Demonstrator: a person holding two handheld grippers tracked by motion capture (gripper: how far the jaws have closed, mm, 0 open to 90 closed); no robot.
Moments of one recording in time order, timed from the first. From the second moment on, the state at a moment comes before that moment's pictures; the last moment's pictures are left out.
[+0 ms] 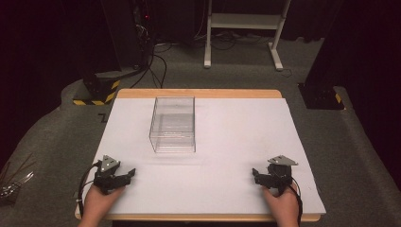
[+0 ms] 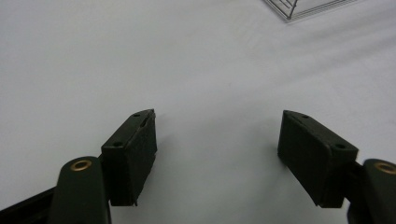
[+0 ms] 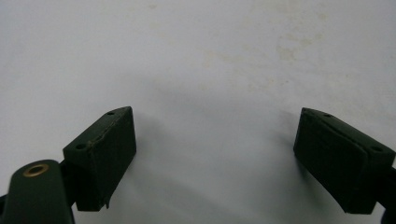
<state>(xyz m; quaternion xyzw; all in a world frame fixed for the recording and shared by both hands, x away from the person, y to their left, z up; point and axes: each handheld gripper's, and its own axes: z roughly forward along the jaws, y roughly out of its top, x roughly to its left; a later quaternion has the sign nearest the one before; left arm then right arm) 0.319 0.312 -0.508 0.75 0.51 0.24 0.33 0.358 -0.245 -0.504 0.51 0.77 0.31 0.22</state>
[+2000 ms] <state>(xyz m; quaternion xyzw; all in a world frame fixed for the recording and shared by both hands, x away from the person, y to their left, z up) 0.313 0.269 -0.483 0.76 0.45 0.20 0.42 0.346 -0.246 -0.503 0.50 0.78 0.32 0.22</state>
